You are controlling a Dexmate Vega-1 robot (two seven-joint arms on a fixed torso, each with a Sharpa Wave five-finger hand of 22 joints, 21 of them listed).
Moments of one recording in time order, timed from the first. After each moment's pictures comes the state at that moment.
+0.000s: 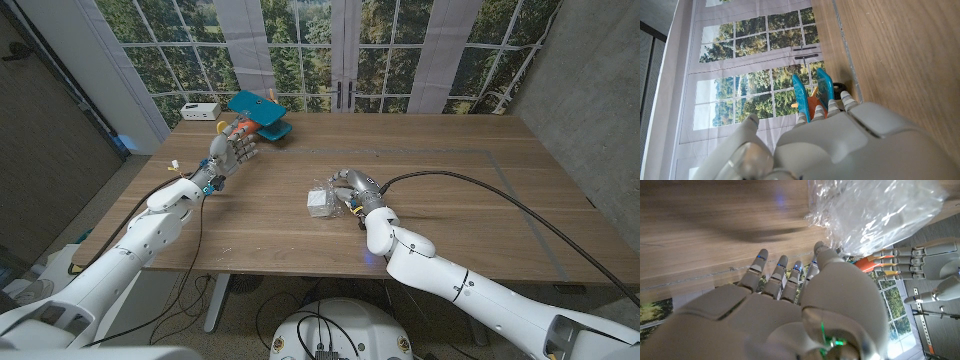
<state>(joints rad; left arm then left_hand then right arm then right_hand) 0.87 0.67 0.27 -1.30 -0.86 -0.17 -0.35 0.06 0.07 0.42 0.09 0.20 -0.17 -0.06 0.19 0.18 -0.17 0.12 0.22 0.20 -0.12 0.18 0.19 0.18 -0.13 0.21 0.24 0.21 -0.86 -0.50 -0.89 -1.87 -0.32 -0.59 -0.40 0.99 0.21 0.37 -0.04 0.20 0.57 -0.11 0.32 0.20 0.39 -0.07 0.21 0.25 0.28 -0.04 0.34 0.34 0.29 0.10 0.21 0.18</state>
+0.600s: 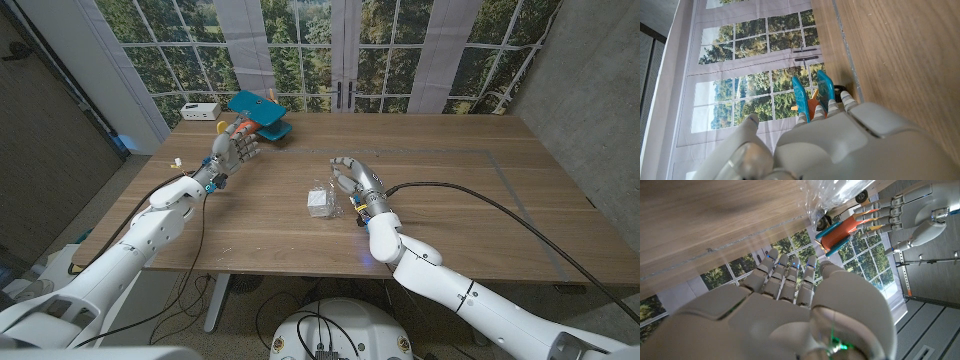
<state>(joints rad) 0.85 0.66 0.28 -1.28 -0.85 -0.17 -0.37 0.06 0.07 0.42 0.09 0.20 -0.17 -0.06 0.19 0.18 -0.17 0.12 0.22 0.20 -0.12 0.18 0.19 0.18 -0.13 0.21 0.24 0.21 -0.92 -0.49 -0.82 -1.80 -0.32 -0.26 -0.54 0.74 0.18 0.39 0.16 0.18 0.53 -0.04 0.23 0.20 0.40 0.00 0.23 0.24 0.30 -0.04 0.30 0.31 0.36 -0.04 0.26 0.19</state>
